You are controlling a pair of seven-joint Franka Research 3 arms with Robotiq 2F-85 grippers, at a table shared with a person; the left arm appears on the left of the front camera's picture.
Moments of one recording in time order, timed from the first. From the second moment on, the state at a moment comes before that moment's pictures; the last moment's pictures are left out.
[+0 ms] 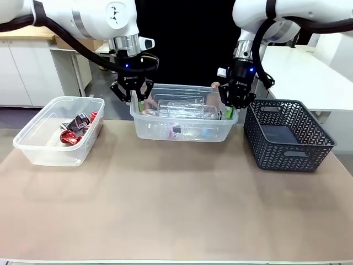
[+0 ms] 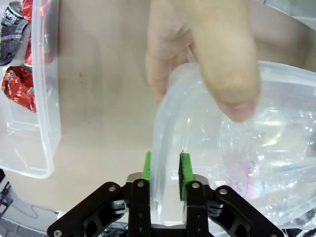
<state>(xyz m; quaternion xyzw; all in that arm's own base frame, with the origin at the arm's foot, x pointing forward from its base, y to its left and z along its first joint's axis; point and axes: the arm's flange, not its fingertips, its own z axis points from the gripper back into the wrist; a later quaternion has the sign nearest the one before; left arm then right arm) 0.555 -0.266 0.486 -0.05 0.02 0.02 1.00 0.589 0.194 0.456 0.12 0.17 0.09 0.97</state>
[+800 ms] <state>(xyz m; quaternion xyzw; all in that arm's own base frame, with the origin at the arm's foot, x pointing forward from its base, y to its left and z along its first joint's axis) 0.548 -0.268 0.504 -0.06 -0.01 0.01 1.00 0.570 0.191 0.473 0.11 0.05 0.09 0.99</state>
